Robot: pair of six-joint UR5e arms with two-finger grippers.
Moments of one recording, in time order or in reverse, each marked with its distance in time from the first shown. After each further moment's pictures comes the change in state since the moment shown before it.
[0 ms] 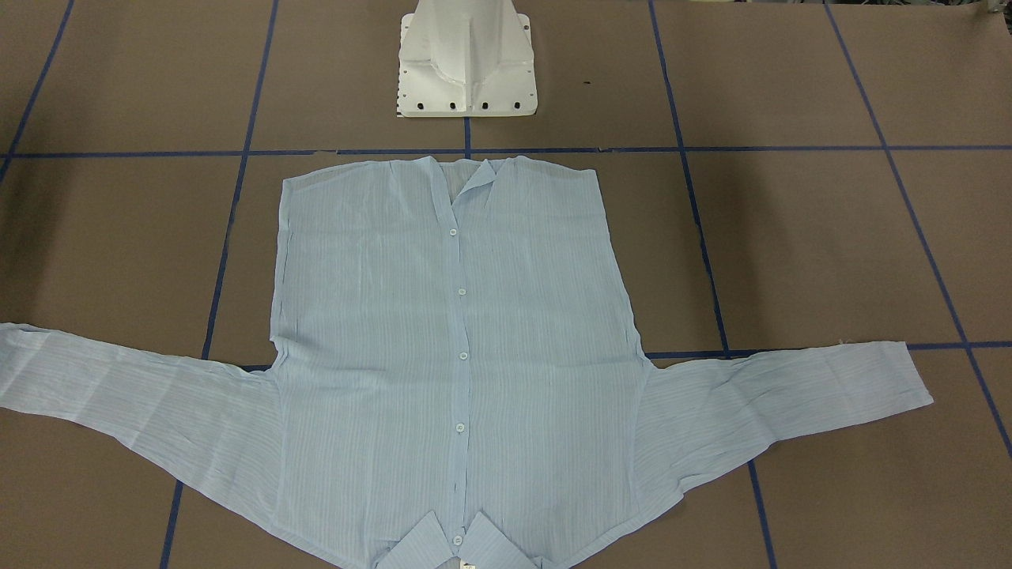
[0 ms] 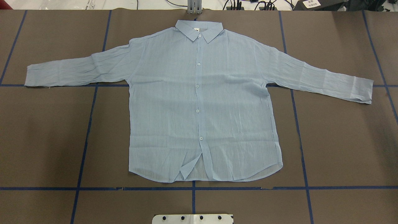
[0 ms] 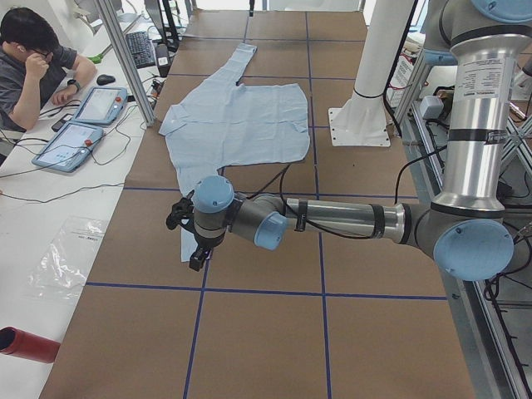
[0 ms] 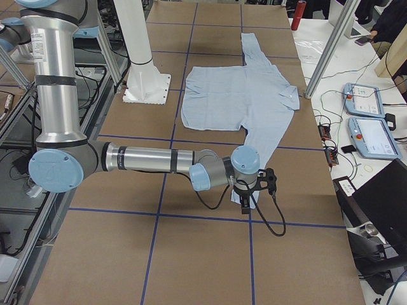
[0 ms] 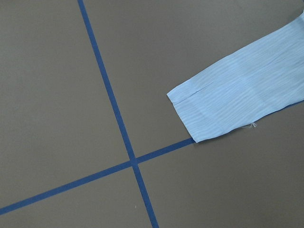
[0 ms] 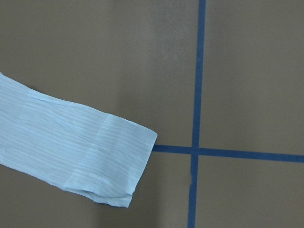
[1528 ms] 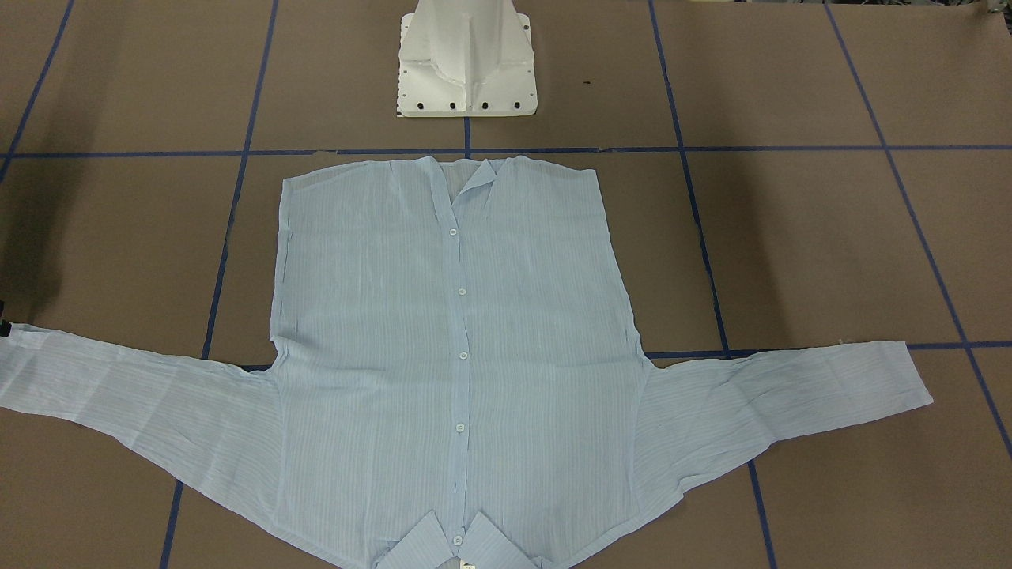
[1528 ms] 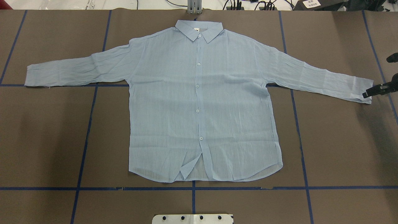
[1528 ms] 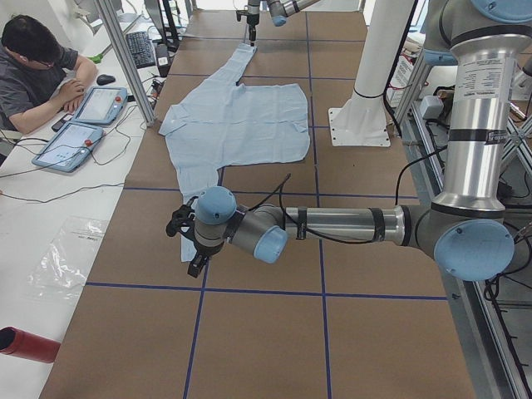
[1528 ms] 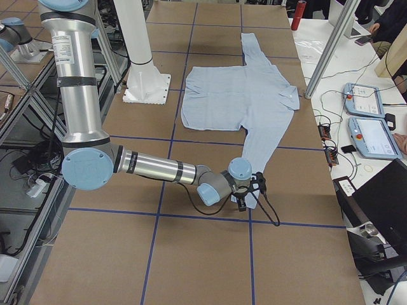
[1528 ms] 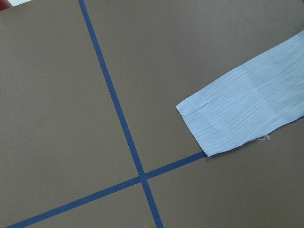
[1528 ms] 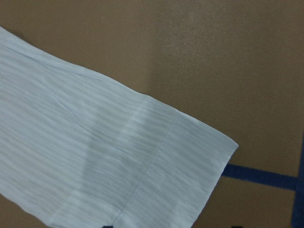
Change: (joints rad) left arm 0.001 0.004 0.040 -0.089 0.001 -0.021; right arm -0.239 0.054 -0.254 0.385 -0.087 0.176
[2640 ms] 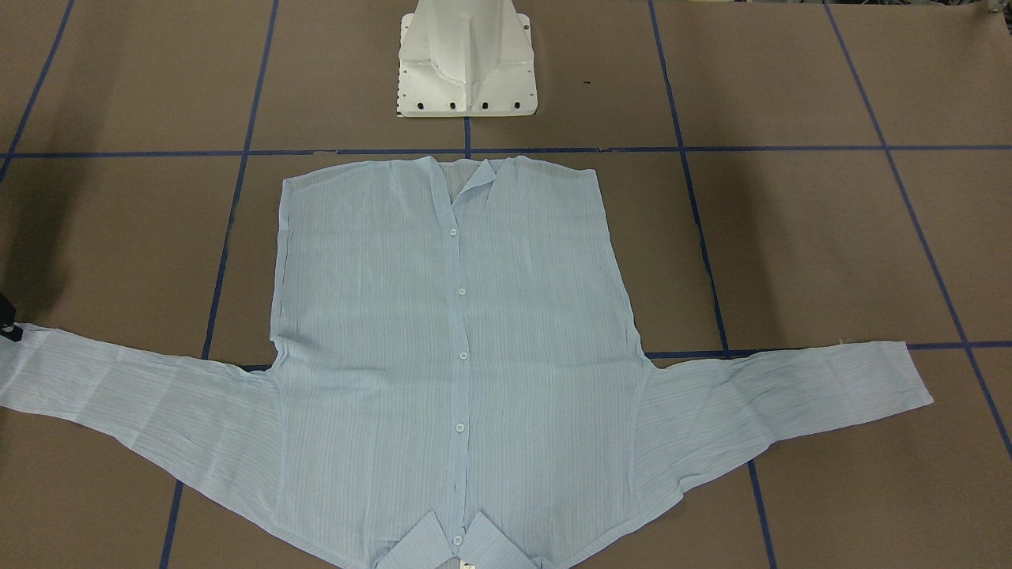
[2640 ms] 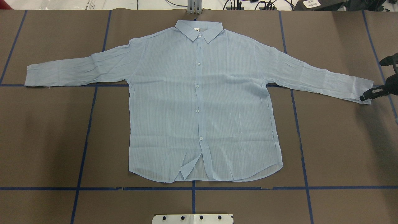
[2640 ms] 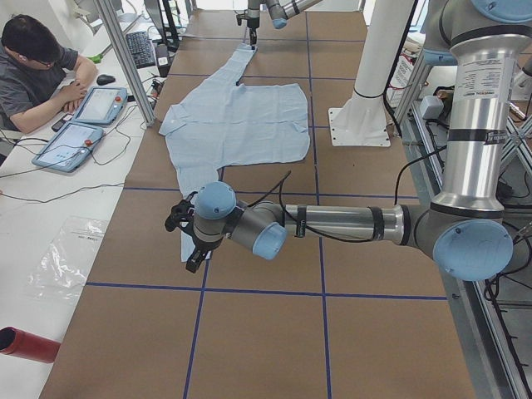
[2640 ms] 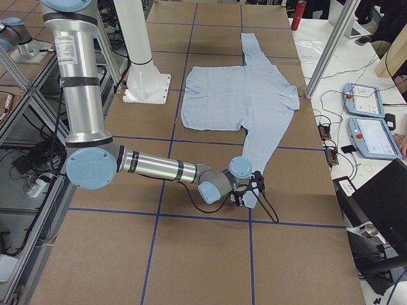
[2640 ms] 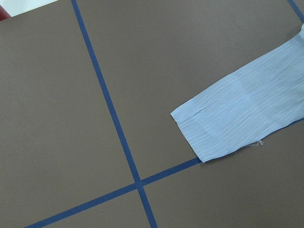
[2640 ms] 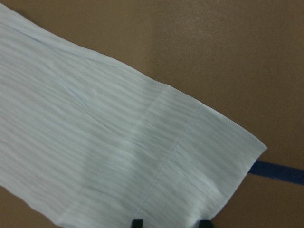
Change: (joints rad) left arm 0.000 -0.005 -0.015 -0.001 -0.001 -0.002; right arm -0.031 0.007 -0.004 -0.014 0.005 -0.004
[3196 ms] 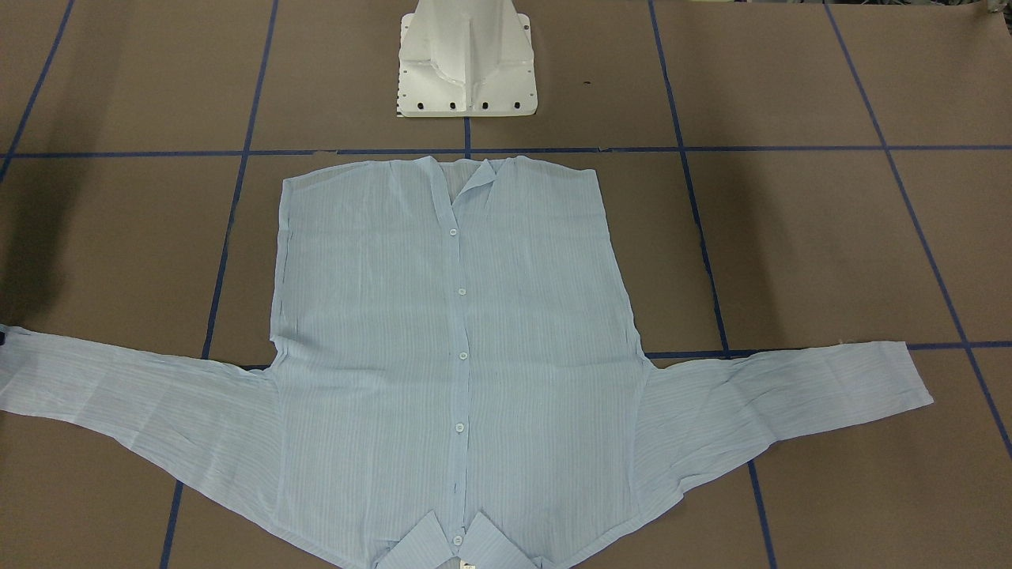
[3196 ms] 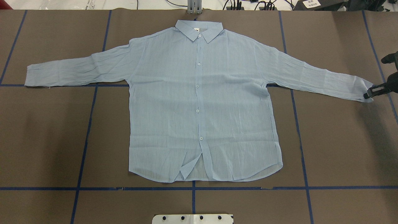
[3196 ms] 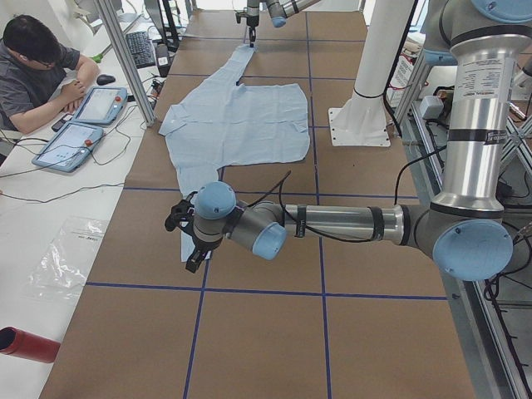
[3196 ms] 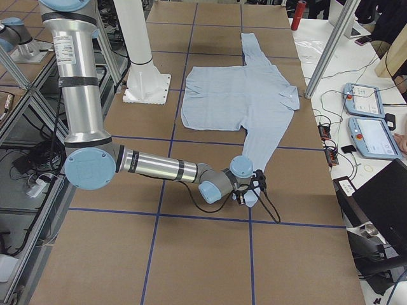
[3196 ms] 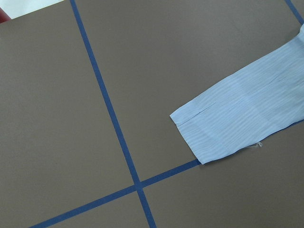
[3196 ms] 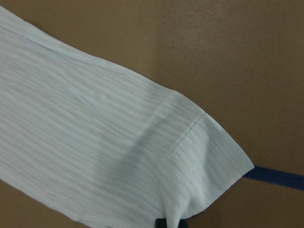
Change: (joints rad) left arm 0.000 -0.001 0.000 0.000 0.000 0.000; right arm 0.032 0.000 0.020 0.000 0.026 -0.004
